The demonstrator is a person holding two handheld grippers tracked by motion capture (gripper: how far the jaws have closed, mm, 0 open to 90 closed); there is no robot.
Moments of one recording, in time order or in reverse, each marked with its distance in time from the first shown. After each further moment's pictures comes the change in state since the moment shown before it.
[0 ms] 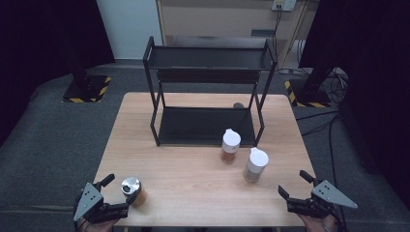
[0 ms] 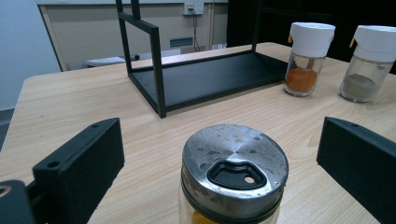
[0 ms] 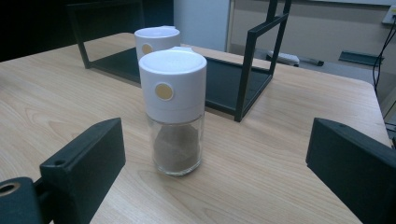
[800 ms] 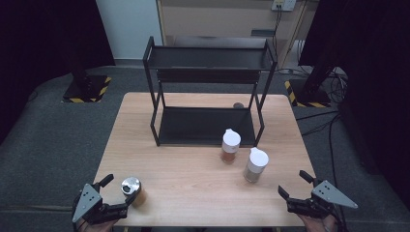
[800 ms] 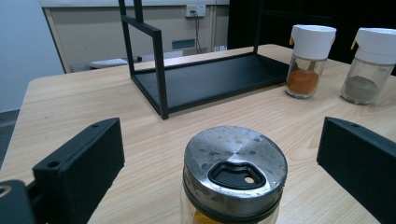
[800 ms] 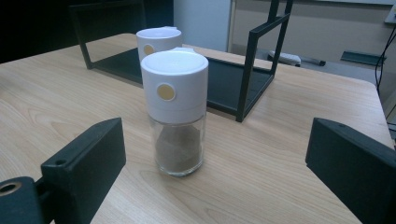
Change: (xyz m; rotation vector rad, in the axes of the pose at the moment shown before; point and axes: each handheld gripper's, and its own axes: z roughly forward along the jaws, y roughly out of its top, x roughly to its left) left arm -0.002 0.000 -0.003 -0.005 0.007 0.003; right arm 0.000 0.000 0.000 -0.001 0.005 0.005
